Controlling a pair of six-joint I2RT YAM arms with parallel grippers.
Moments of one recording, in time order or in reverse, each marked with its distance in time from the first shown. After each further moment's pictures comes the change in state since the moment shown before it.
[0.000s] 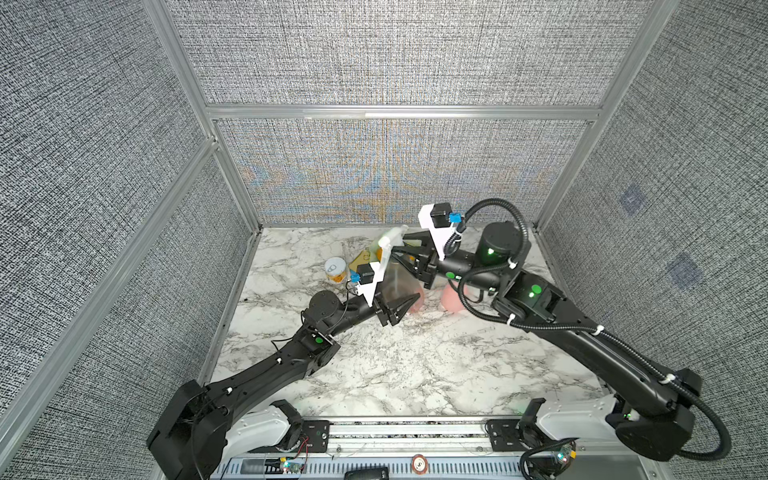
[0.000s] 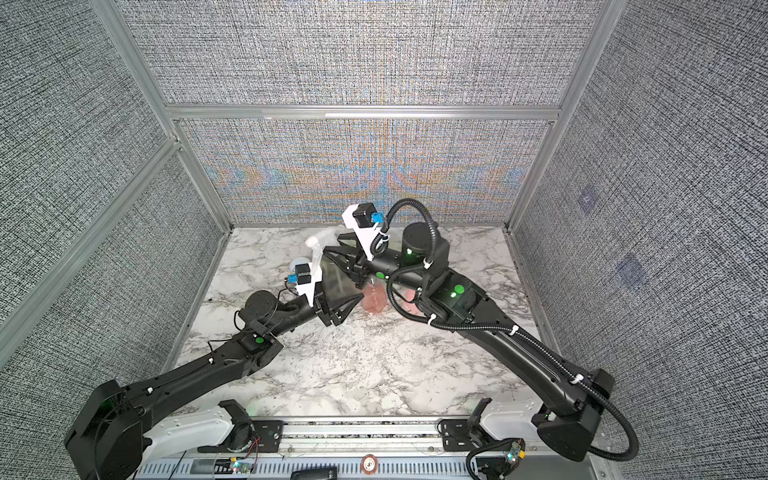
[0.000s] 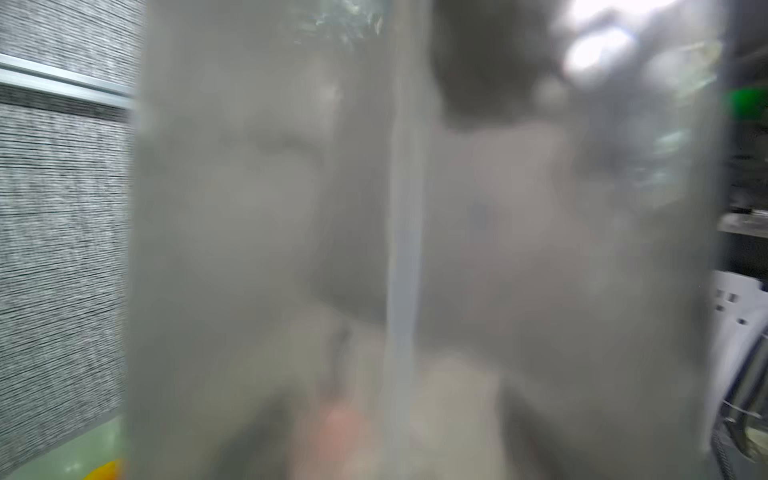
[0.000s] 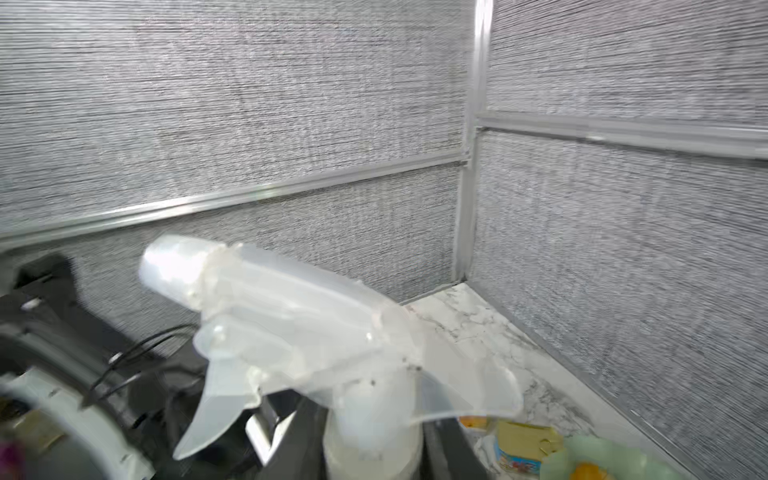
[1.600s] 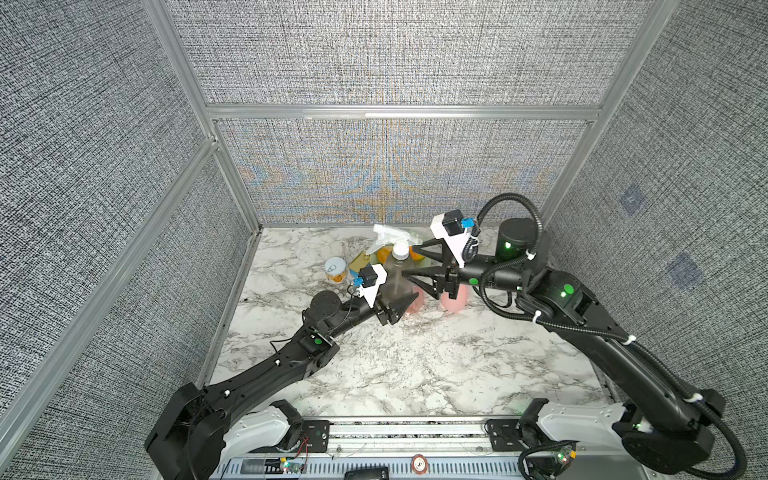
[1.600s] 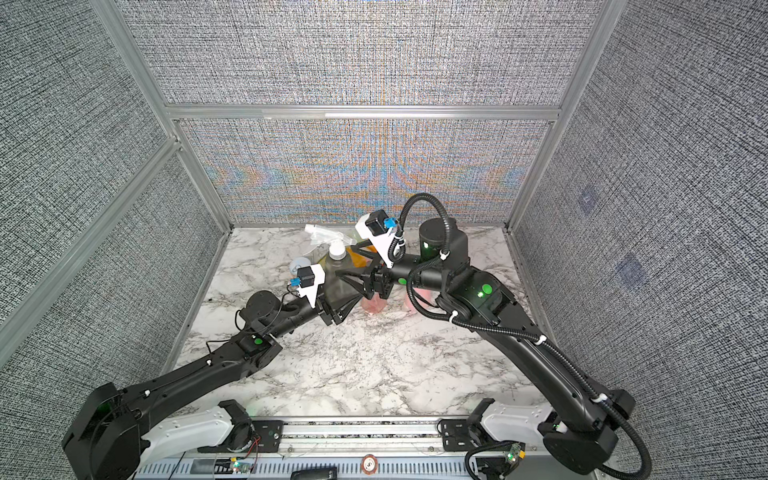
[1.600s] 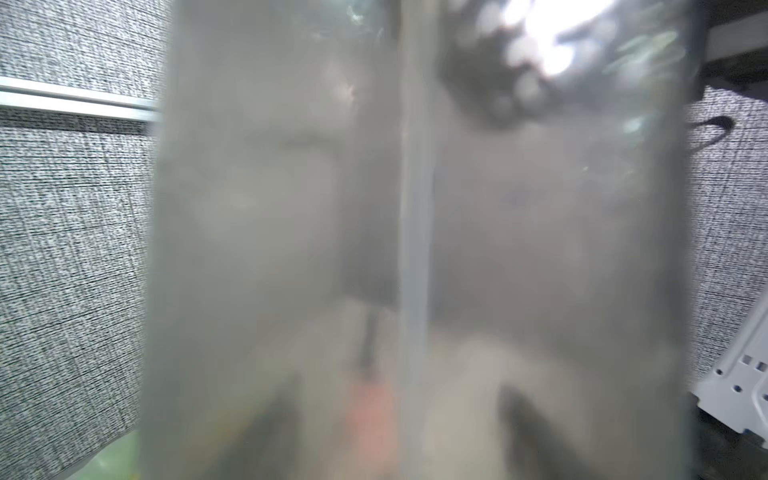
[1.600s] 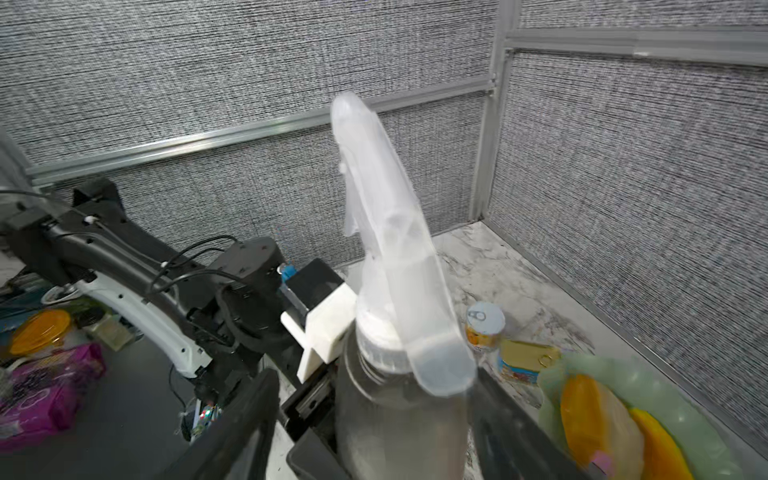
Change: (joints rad) left arm -0.003 -0.008 0.000 -0.049 -0.027 0.106; right arm -0.142 -0.072 0.088 -0.336 -0.318 -0.086
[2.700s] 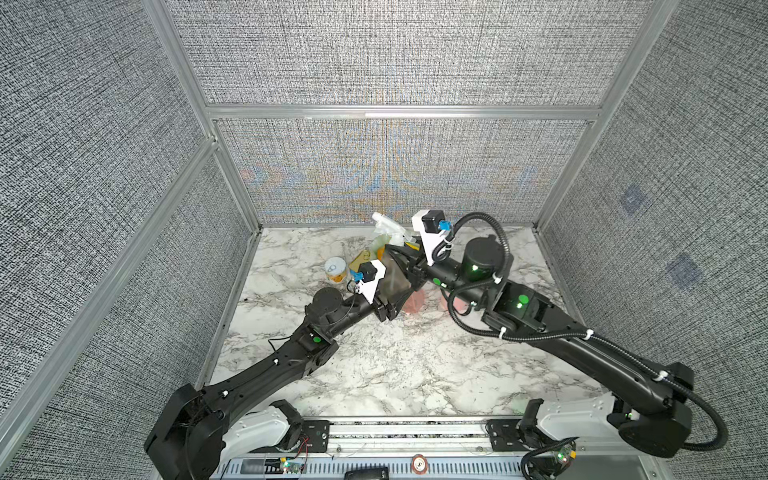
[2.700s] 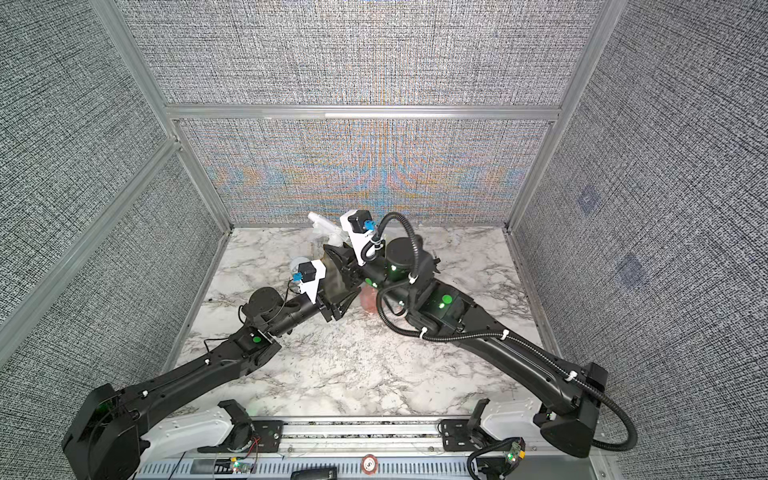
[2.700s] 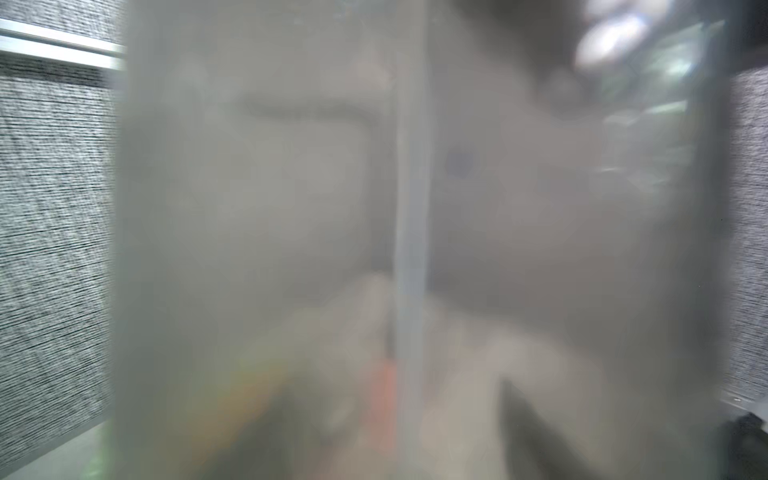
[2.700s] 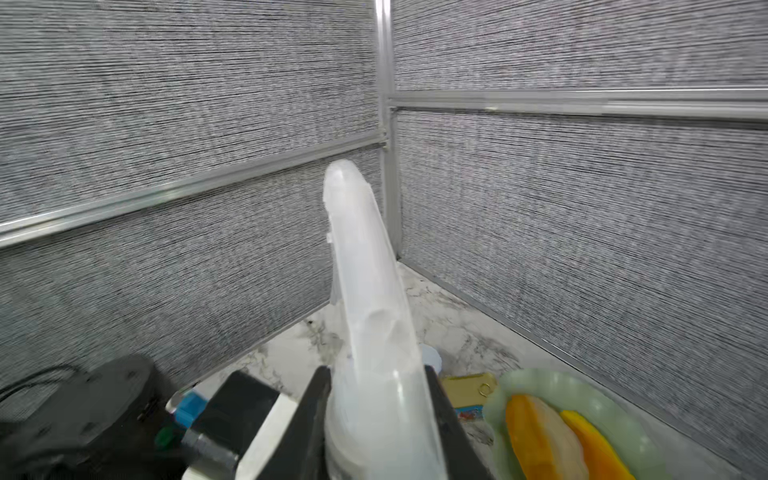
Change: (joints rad) left arm 0.006 -0.008 0.016 -0.110 -0.127 0.017; right arm 0.254 0.087 -0.129 0.337 0.706 0.108
